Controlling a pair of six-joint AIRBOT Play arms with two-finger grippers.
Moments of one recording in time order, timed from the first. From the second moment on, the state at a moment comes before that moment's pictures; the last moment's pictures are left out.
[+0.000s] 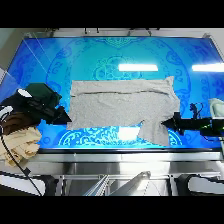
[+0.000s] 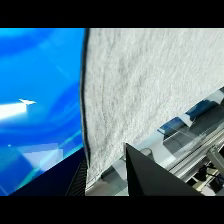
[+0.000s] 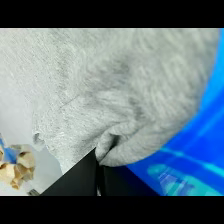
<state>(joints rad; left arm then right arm) 0.22 -1.72 1.07 0.98 -1.41 -1.18 -0.47 -1.47 0.58 -0.51 1.11 0.98</state>
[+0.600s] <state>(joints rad) 0.24 -1.66 1.07 1.04 -1.38 -1.18 -0.65 -1.39 0.58 -0.63 1.32 1.03</state>
